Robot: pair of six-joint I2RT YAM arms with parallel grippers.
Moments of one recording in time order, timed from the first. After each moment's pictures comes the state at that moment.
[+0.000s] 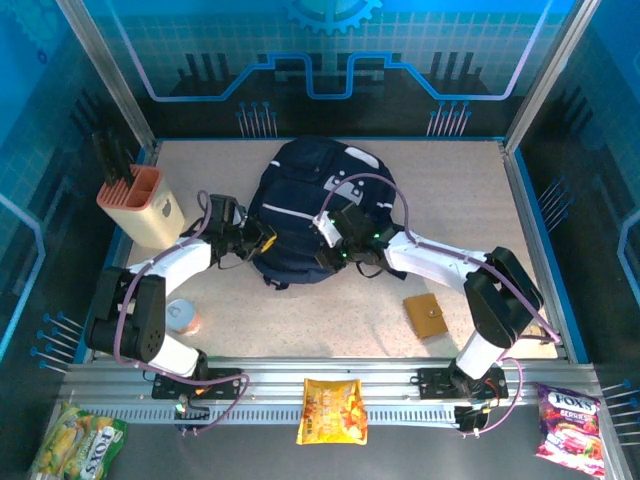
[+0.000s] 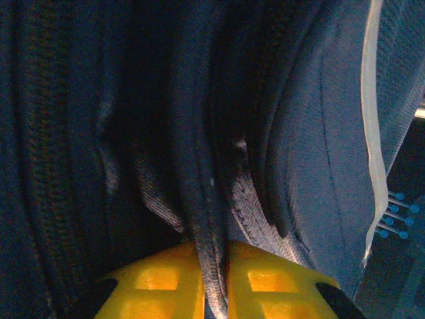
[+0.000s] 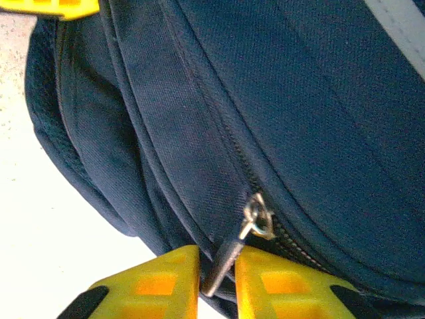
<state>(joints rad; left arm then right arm) -0.15 1.49 0.79 -0.14 0.49 -1.04 0.75 1.66 1.12 -0.38 -0.13 0.08</state>
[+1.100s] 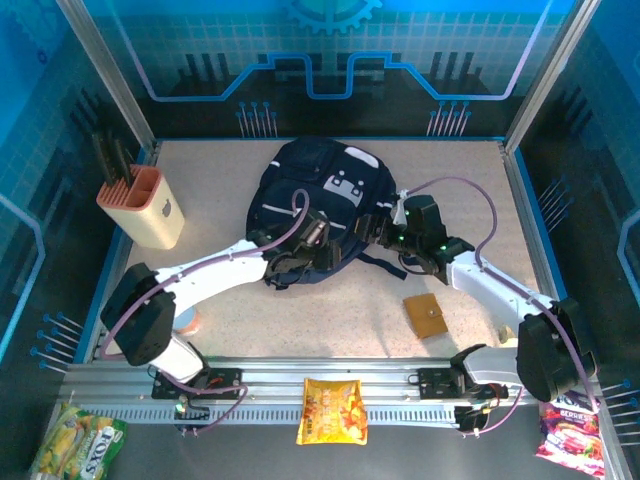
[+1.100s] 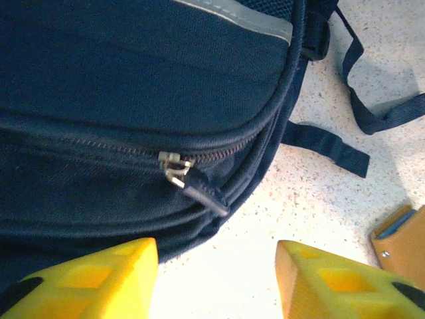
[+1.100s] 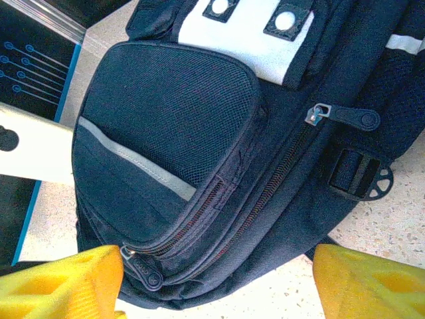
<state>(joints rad) -0.76 1.56 1.09 -0.47 -0.04 -0.73 0.42 1.29 0.78 -0.11 -0.24 0.65</state>
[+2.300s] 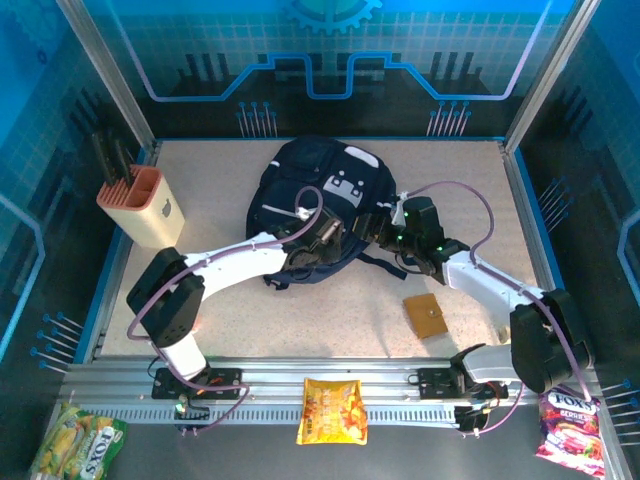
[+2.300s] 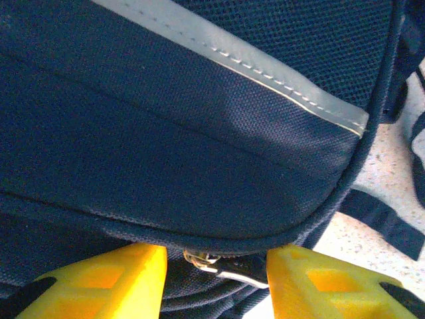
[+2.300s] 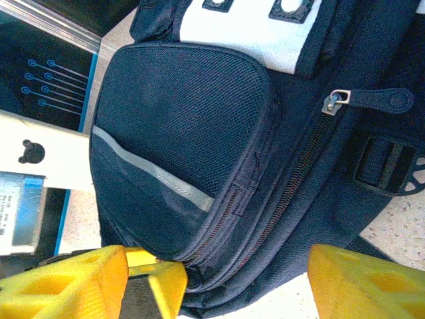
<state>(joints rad) -0.77 1.71 1.18 -0.48 -0.21 -0.88 0.41 1.34 0.75 0.00 -0.30 0.75</state>
